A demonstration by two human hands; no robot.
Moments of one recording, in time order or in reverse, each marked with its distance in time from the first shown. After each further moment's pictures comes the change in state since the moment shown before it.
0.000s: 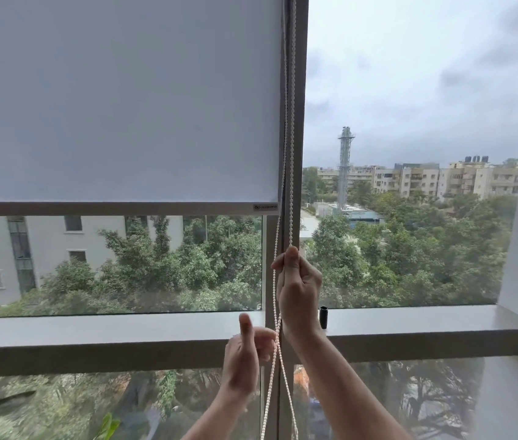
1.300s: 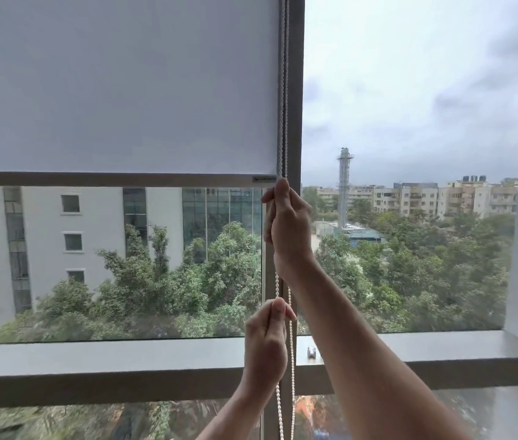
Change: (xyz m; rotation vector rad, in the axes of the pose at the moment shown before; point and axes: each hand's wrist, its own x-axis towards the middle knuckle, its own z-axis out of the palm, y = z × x) left_hand 0.013 0.083 0.038 -0.039 0.058 0.400; right_hand 0.084 -0.099 0.047 0.140 -0.138 -0.048
